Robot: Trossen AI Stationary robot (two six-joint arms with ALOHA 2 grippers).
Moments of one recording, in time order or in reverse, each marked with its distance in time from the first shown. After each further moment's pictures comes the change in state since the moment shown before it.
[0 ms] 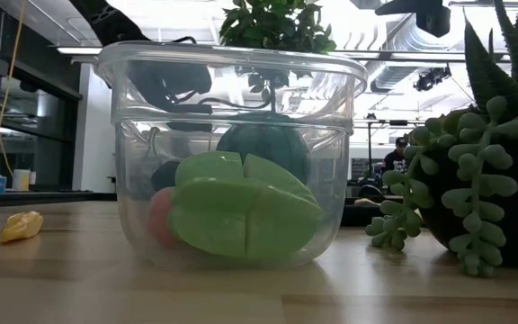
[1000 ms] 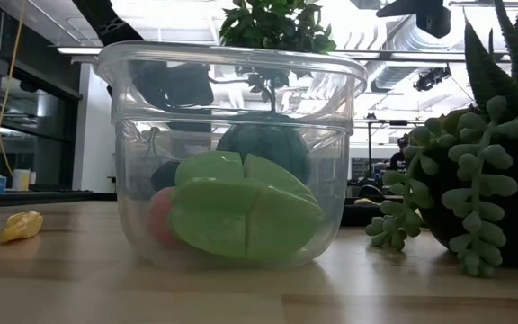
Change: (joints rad) left arm 0.016 0.071 0.001 -0.001 0.067 0.013; right arm 0.000 0.000 0.000 -0.012 0.000 -0.016
